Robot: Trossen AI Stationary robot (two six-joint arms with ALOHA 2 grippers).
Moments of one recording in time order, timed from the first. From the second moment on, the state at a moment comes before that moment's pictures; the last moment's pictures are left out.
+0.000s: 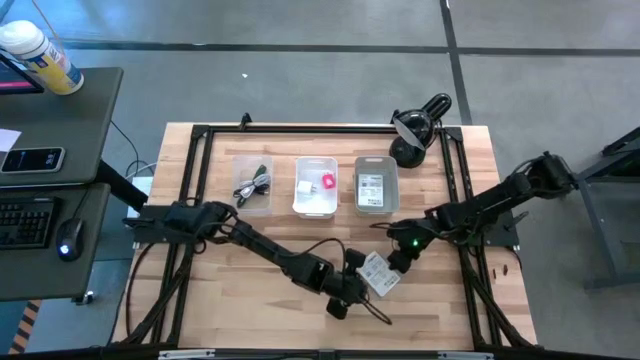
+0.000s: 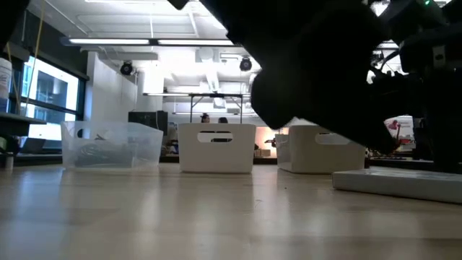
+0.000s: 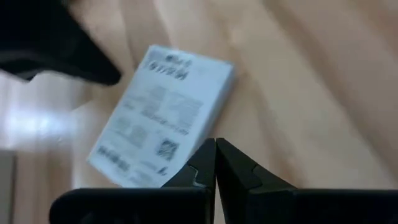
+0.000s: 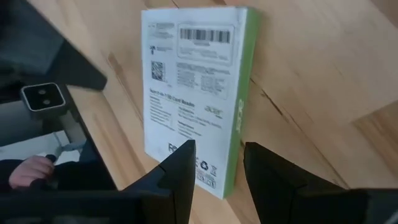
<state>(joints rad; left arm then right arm) -0.29 2.31 1.71 -0.23 -0.32 0.21 0.27 1.27 0.38 0.01 -0.32 1.15</state>
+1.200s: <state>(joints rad) -0.27 2.37 1.71 -0.18 -0.29 0.20 0.22 1.28 0.38 -0.01 -0.27 1.08</state>
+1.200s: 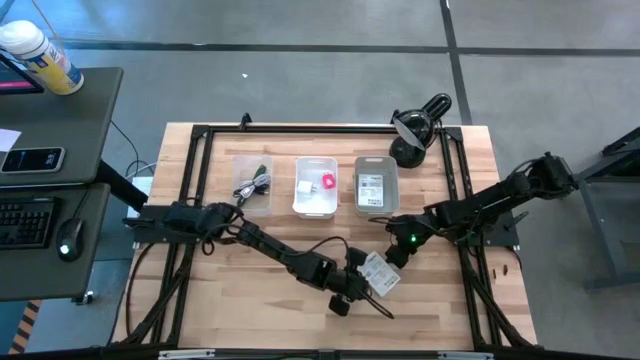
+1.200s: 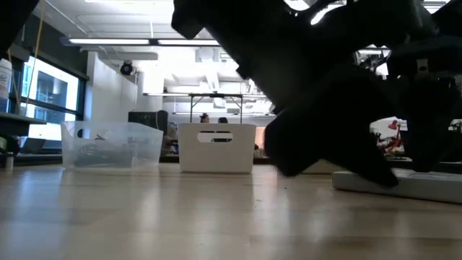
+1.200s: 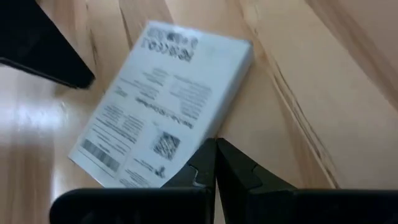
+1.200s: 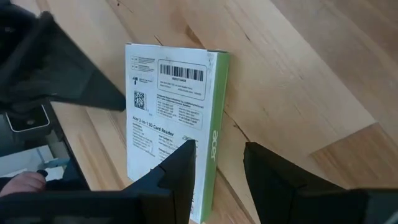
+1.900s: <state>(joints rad) -0.27 2.38 1.71 -0.18 -0.27 0.20 0.23 1.37 0.38 0.09 -0.31 1.07</state>
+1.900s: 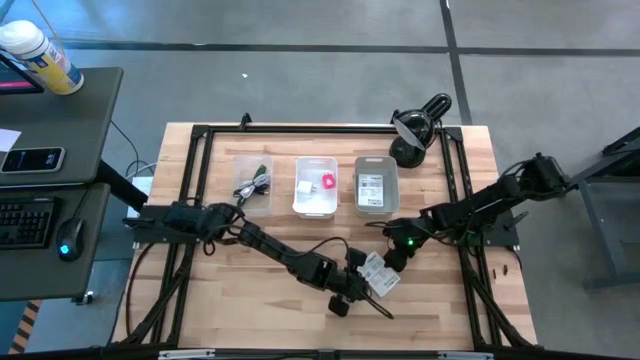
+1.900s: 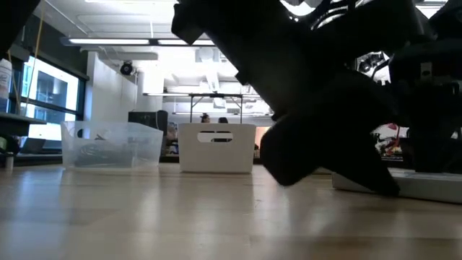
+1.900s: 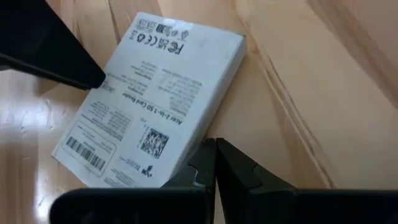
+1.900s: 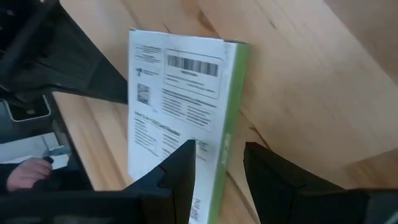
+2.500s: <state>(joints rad) -0.27 2.39 1.71 -0.18 -0.29 0.17 0.23 1.37 0.38 0.14 -0.35 1.08</state>
